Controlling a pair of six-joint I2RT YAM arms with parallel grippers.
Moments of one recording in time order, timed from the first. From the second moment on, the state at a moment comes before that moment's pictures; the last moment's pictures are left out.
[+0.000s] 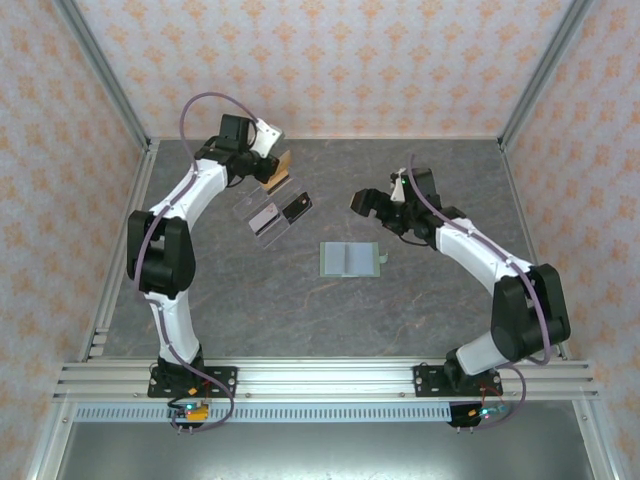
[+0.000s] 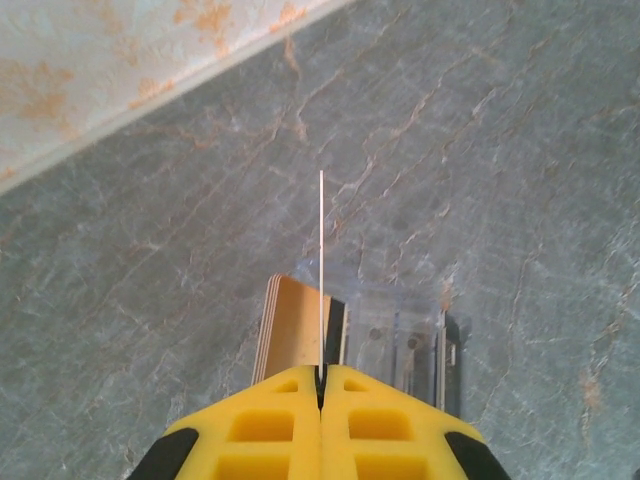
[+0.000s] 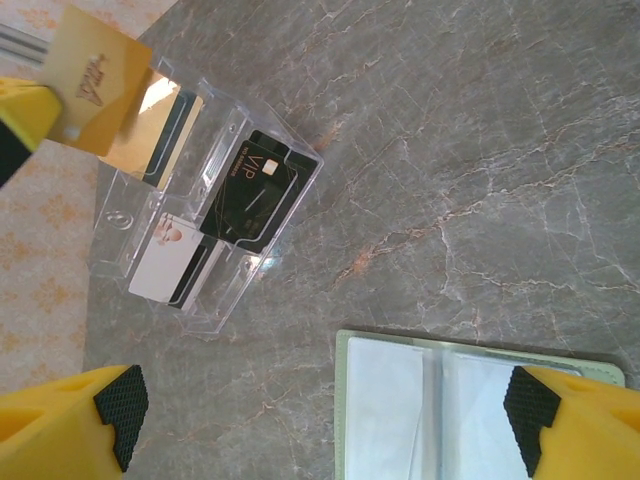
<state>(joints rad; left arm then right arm) -0.14 1.97 1.67 -0.50 0.31 0.28 0.33 1.49 1.02 -0.24 -0.39 0.69</state>
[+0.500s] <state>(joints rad) -0.12 1.99 1.68 -0.50 0.34 0.36 0.33 1.53 1.04 -0.25 -0.40 0.70</state>
